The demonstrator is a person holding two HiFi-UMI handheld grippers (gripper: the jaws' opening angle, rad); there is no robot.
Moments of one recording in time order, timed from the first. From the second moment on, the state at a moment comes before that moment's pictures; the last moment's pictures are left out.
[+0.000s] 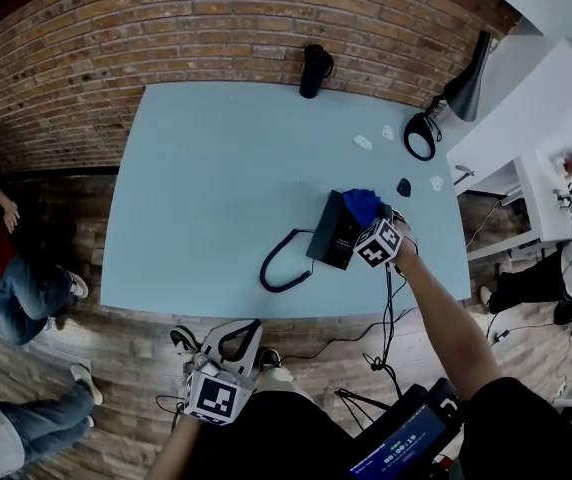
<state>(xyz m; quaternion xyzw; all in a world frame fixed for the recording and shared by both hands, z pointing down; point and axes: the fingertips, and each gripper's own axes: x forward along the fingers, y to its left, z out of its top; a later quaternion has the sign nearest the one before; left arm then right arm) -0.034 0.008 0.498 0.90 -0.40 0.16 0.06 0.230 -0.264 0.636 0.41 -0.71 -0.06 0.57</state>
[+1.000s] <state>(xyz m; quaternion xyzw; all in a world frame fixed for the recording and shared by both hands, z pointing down) -0.026 0.021 0.501 0.91 -0.38 0.17 0.05 0.195 -0.174 0.682 0.36 -0.73 -0.07 0.58</state>
